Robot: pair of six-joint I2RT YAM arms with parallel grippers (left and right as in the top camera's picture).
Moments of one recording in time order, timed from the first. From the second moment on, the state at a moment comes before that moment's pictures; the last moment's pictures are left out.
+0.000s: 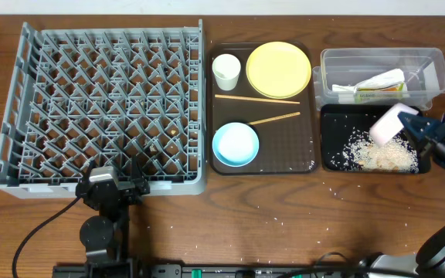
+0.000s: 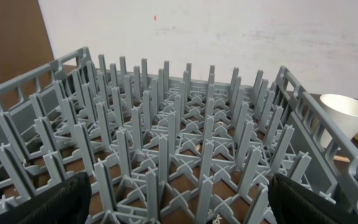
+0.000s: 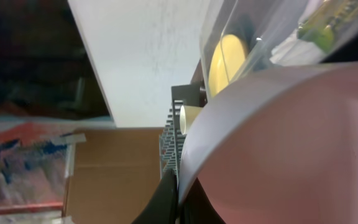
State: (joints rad) left arm 0.13 0.01 0.02 -0.12 0.00 -0.07; right arm -0.73 1.62 0.85 -0.09 -1.37 0.65
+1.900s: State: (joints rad) left arm 0.13 0.01 0.02 -0.12 0.00 -0.07; right arm 0.45 1.83 1.25 -0.75 -0.10 0.41
